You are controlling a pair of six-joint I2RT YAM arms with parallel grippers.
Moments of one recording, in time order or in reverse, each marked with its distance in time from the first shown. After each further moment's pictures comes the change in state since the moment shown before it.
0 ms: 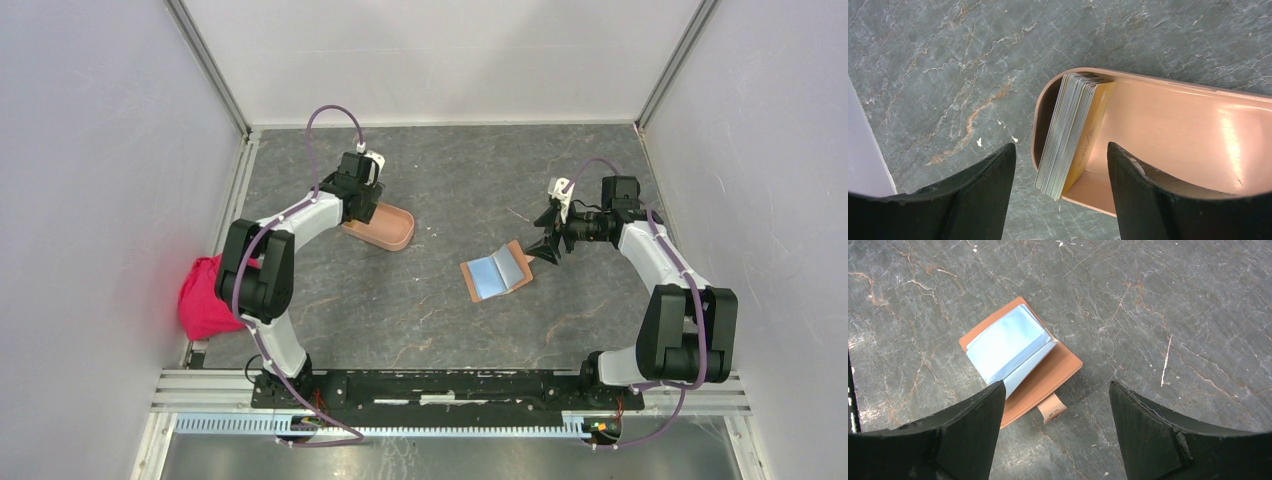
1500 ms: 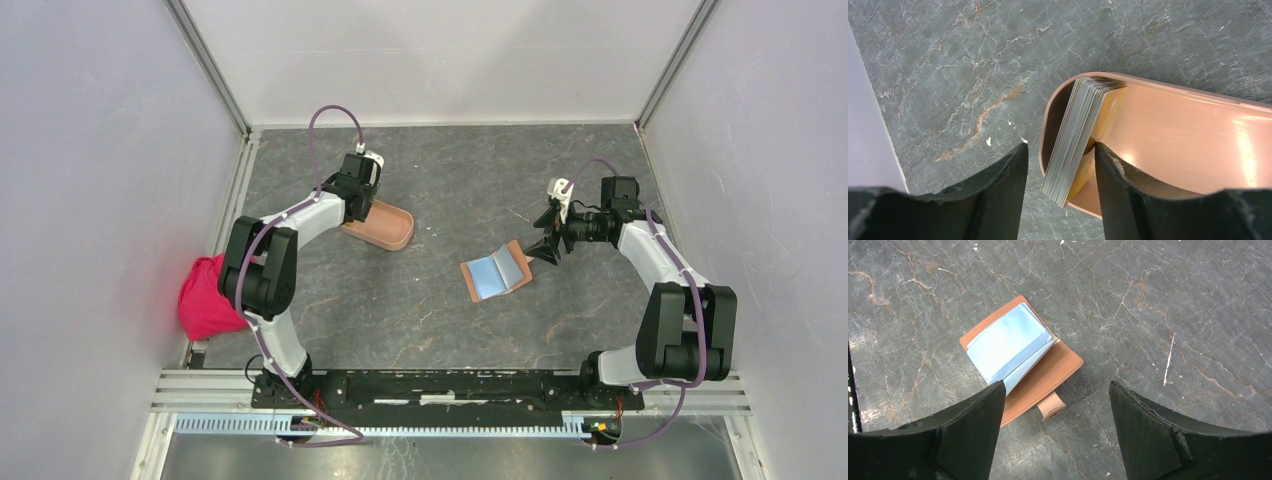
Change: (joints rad) left arm 0.000 0.027 0.000 0.027 -0.068 0.000; right arm 0.000 0.010 -0.002 -0.001 0.000 -0.001
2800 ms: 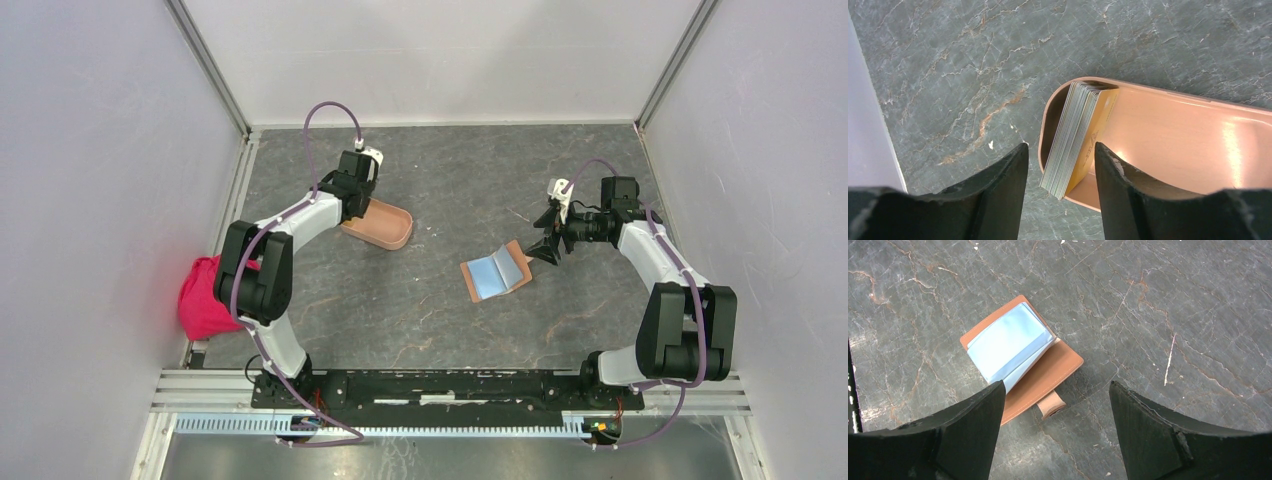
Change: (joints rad) left arm 0.000 -0.037 0.000 0.003 0.027 -0.002; right arm 0.000 0.000 0.000 -0.004 0.000 -0.004
